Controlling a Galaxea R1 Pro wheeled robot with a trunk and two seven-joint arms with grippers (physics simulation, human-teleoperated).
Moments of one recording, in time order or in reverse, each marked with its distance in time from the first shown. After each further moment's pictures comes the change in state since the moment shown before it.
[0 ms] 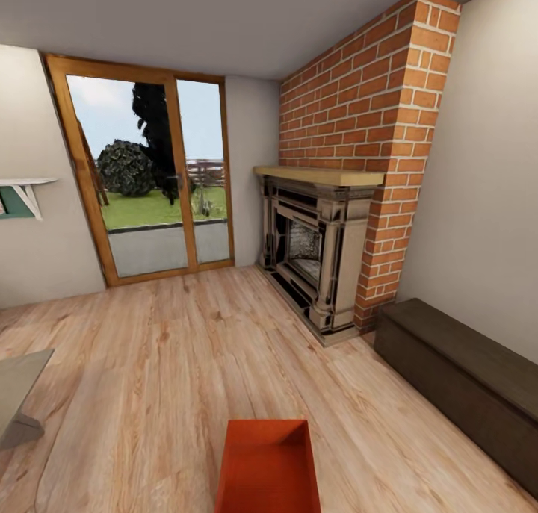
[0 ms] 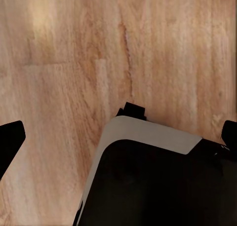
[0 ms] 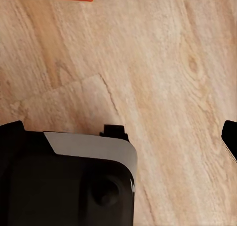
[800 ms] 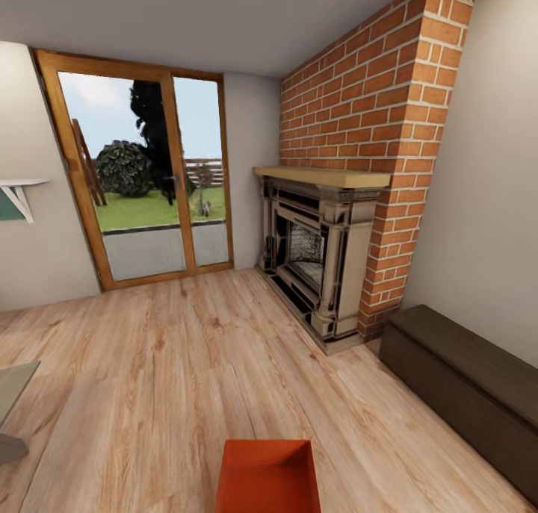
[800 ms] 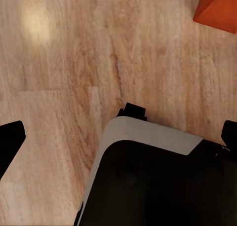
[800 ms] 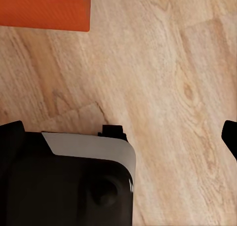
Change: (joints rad) left arm 0.000 0.002 0.000 0.000 0.000 -0.001 0.000; right arm 0.000 0.002 -0.001 0.000 -0.001 0.000 -0.011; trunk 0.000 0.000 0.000
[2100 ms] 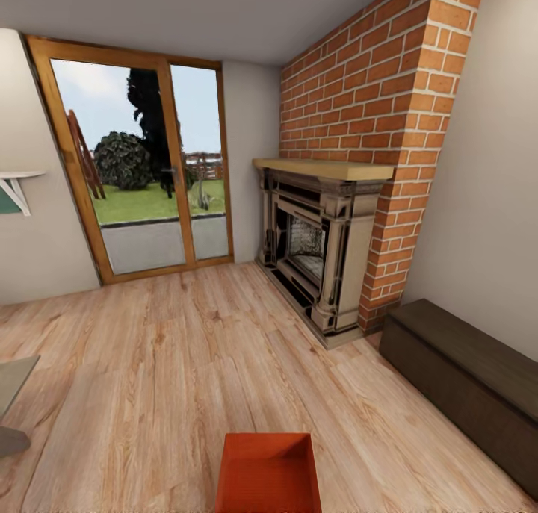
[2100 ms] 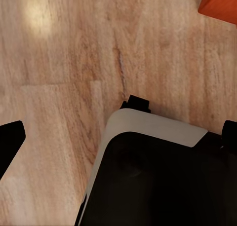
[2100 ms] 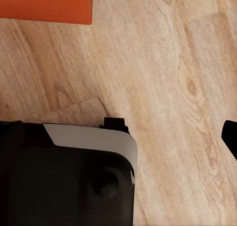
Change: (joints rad) left arm 0.000 0.002 0.000 -0.001 0.001 0.000 0.001; right arm 0.000 -0.003 0.001 0.000 0.003 -0.006 0.012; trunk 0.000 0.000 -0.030
